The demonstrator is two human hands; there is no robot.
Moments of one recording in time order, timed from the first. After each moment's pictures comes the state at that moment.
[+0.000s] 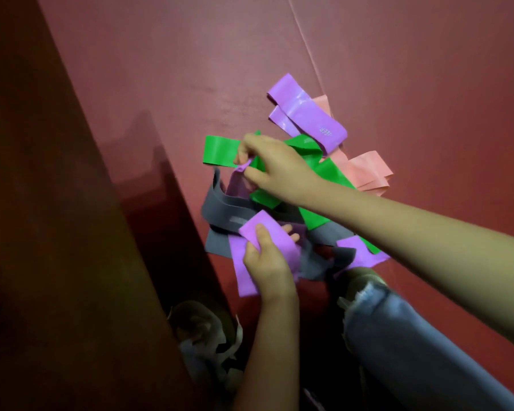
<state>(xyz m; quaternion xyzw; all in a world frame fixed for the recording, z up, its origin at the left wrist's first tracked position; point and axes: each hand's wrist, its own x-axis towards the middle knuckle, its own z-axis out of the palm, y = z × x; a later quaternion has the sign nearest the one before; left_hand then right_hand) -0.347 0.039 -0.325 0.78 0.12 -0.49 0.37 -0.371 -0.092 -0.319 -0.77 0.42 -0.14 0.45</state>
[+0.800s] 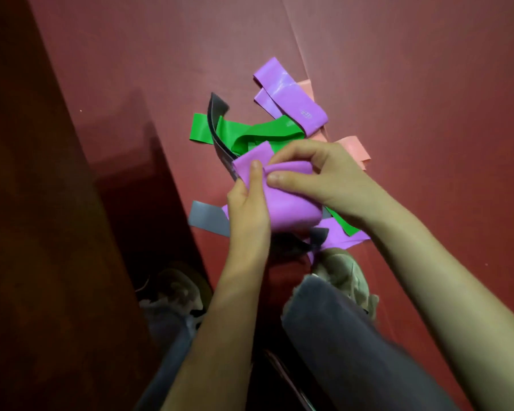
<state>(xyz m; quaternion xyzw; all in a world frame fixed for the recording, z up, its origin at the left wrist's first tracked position) -0.367 -0.006 -0.240 0.77 -0.09 -0.48 0.42 -0.459 -0.051 -0.233 -0.53 0.43 -0.19 0.71</state>
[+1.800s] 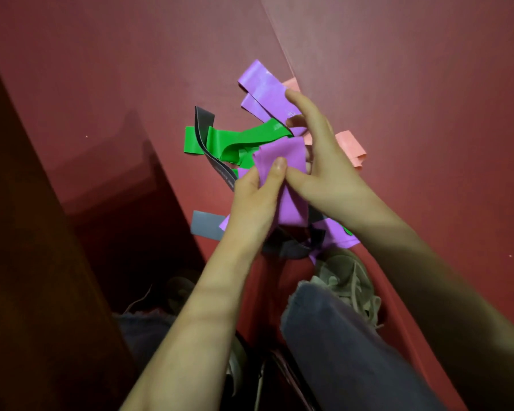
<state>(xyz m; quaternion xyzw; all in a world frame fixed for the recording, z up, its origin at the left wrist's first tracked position) -0.385 -0.027 -0.241 0.69 -0.25 -0.58 0.35 -0.481 -0.058 -0.259 -0.56 0.49 -0.28 0.61</state>
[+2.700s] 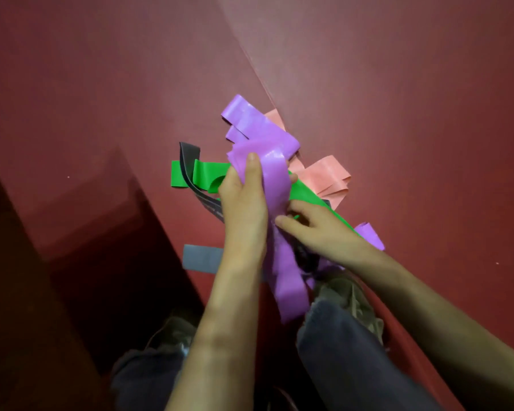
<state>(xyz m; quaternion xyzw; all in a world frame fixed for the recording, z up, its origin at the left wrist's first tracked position) -0.389 -0.063 -0.251 0.71 -0.20 -0.50 0.45 -0.492 -0.033 -0.297 -0.56 0.55 -0.10 0.62</state>
